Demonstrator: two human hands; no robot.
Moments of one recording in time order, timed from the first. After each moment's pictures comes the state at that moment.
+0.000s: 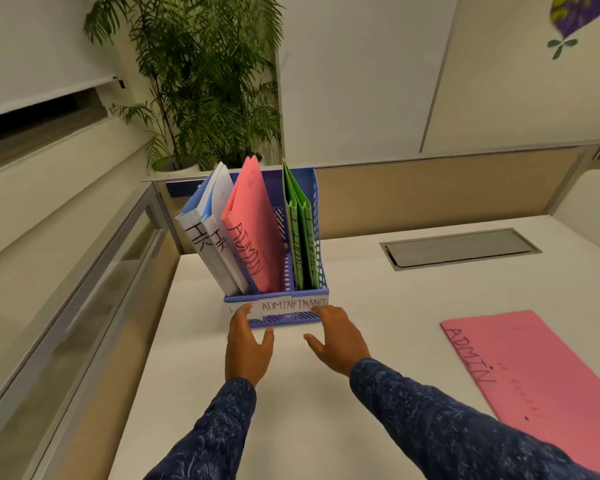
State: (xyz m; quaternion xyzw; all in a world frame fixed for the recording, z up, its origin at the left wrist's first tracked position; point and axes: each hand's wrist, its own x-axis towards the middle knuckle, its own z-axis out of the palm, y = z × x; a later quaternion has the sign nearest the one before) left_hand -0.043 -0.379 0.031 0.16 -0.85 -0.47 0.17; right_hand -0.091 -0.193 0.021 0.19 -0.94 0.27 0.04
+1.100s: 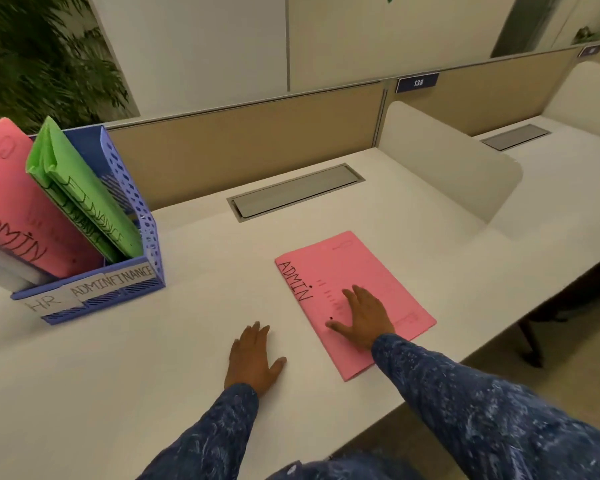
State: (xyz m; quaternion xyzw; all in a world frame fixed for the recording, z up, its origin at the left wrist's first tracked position) left_hand 0.033 -0.081 -0.064 -0.10 -0.97 -0.20 -0.12; right_hand 0.022 0.192 -0.035 -0.05 -0.99 0.13 -0.08
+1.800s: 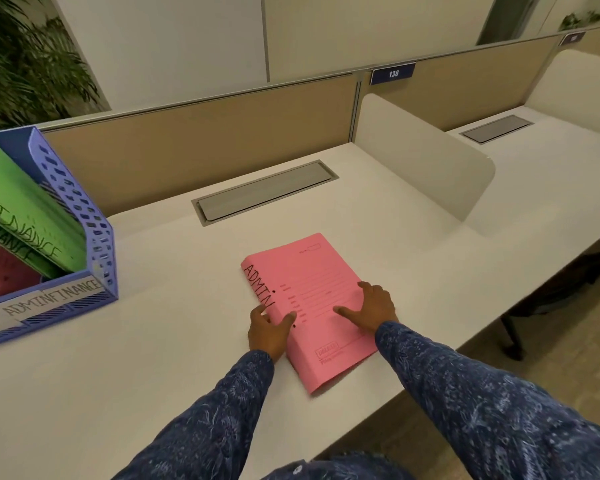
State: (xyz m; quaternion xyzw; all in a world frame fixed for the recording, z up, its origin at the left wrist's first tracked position) left_hand -0.009 0.061 -0.034 0.16 -0.78 -0.58 -0.16; right_hand 0.000 0.297 -0.034 -0.20 -0.95 0.23 -0.09
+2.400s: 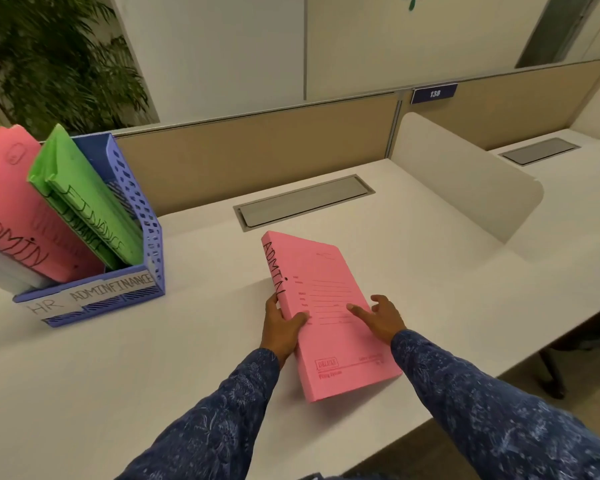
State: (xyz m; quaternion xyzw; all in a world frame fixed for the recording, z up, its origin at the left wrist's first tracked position) left_hand -0.018 0.014 0.002 0.11 -0.67 -0.72 -0.15; right_hand -0.016 0.246 -0.022 -0.24 -0.86 0.44 -0.11
